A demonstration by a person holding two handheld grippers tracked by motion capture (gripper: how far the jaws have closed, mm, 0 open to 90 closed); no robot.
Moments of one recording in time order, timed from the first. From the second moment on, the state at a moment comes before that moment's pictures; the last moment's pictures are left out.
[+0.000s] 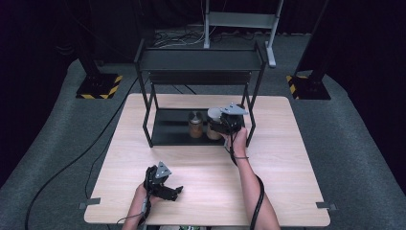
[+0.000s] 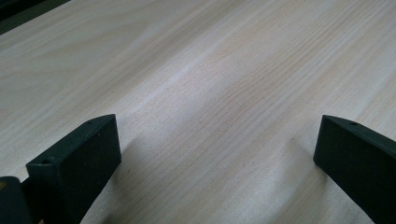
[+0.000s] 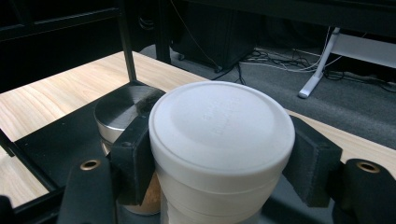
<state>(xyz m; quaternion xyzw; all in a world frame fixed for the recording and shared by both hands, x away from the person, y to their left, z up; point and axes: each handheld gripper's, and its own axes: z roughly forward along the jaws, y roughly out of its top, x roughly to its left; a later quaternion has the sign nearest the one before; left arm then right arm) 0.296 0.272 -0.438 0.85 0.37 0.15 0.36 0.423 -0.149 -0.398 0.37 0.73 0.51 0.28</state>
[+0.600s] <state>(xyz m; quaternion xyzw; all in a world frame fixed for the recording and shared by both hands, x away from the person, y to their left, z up) 0.295 0.272 -0.438 0.84 0.37 0.15 0.36 0.426 -0.145 -0.401 0.37 0.73 0.51 0.28</state>
